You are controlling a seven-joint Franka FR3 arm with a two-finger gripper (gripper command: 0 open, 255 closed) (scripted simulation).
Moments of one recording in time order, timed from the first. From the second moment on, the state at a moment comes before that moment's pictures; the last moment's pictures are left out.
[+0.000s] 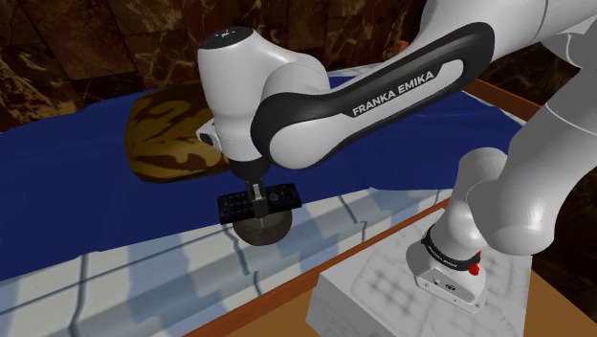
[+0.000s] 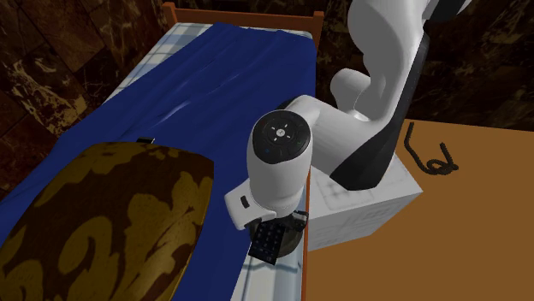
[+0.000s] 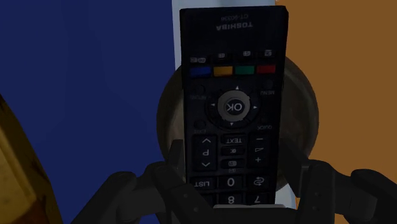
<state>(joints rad) 0.47 -0.08 0.21 -2.15 -0.01 2.03 -0.32</state>
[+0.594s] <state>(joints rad) 0.47 -0.08 0.21 -2.15 -0.01 2.03 -0.32</state>
